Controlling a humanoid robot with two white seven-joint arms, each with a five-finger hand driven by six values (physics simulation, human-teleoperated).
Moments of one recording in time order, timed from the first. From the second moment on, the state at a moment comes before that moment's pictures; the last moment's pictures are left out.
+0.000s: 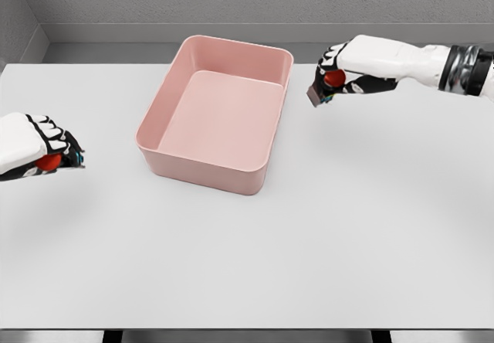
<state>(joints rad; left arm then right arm) -0.05 1.29 -0.26 -1.76 -0.38 -0.61 0.01 -0.98 -0.77 0.90 -1.30 0.11 -0.61 0.43</state>
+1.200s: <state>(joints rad) -0.19 0.98 -0.25 -1.74 -0.51 -0.61 -0.02 -1.09 -0.55 0.99 -1.24 0.11 -0.61 0.46</state>
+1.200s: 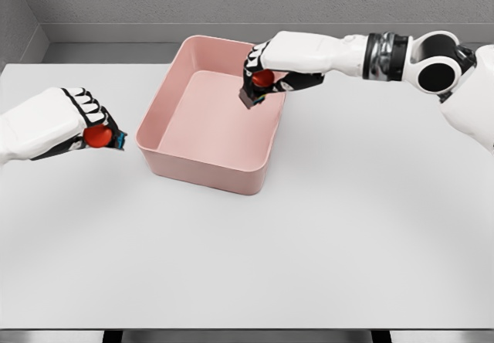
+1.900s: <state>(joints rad) -0.25 0.88 -0.25 -1.67 -0.54 -0.61 -0.06 -1.15 -0.47 1.03 -1.19 0.12 -0.61 0.42</state>
